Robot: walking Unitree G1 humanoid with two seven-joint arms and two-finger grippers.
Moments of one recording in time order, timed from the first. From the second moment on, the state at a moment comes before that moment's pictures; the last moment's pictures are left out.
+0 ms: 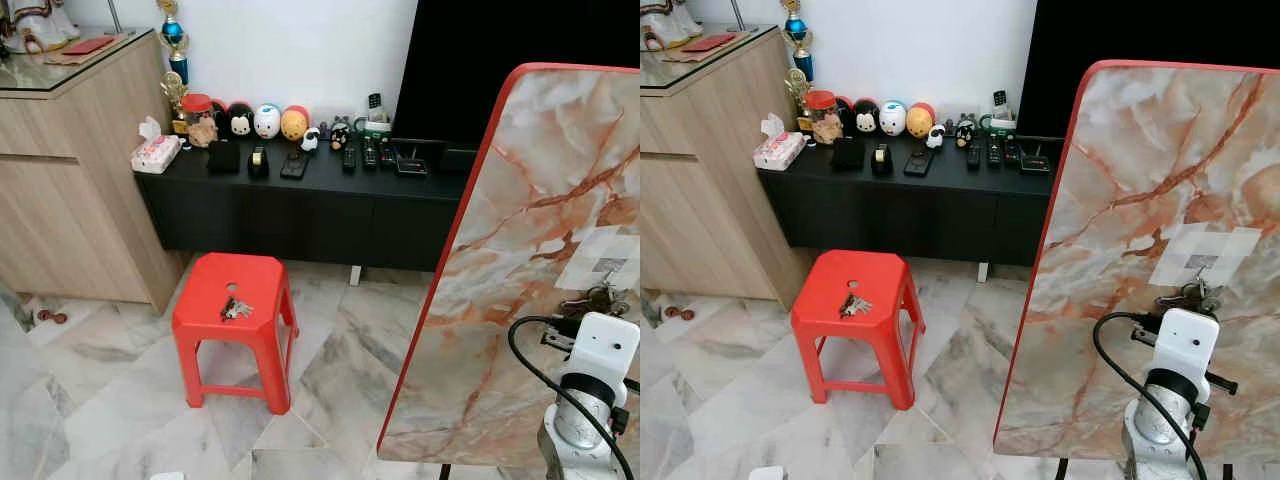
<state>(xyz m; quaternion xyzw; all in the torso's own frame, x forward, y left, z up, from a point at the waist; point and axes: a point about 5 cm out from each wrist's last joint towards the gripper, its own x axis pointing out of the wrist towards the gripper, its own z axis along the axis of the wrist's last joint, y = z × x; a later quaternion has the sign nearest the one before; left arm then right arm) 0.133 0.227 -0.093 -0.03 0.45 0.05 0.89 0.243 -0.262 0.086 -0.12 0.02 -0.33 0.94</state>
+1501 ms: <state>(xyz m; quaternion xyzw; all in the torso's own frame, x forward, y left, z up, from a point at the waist) 0.134 0.228 -0.093 -0.02 0.46 0.06 0.89 0.165 -0.191 -0.092 0.04 0.49 -0.07 0.87</state>
